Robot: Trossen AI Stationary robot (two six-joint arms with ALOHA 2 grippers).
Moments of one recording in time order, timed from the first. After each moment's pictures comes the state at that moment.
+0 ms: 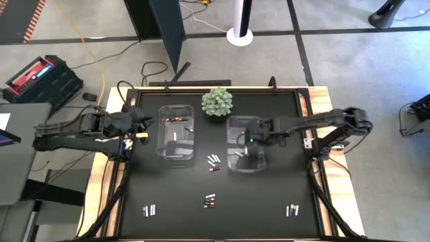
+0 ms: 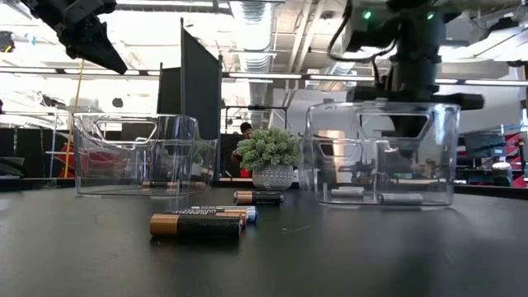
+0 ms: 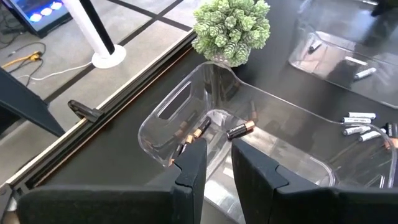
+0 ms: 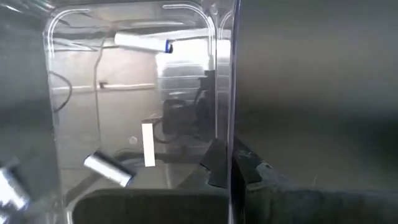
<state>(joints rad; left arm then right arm) 0.06 0.56 0.78 -0.88 -0.56 -0.30 -0.06 1.49 0.99 -0.97 0.23 1.53</state>
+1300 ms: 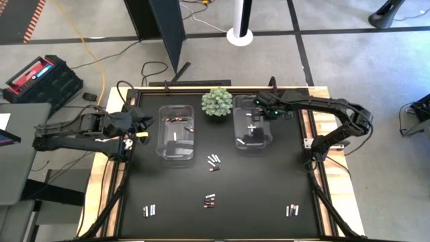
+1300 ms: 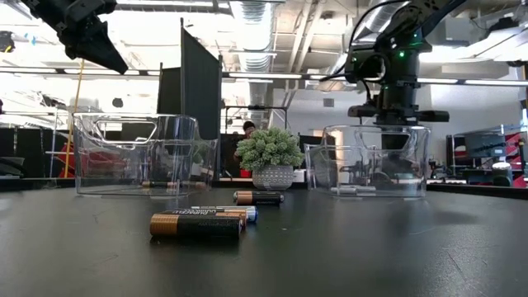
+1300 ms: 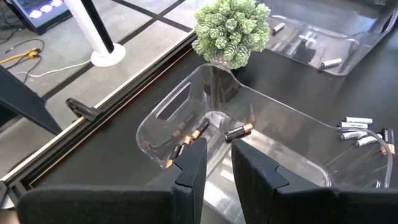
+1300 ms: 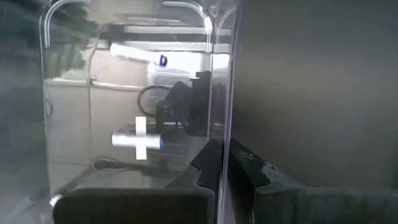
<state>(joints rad) 0.06 0.56 0.78 -0.87 -0.56 -0.32 -0.53 1.46 0.99 -0.89 0.16 0.94</state>
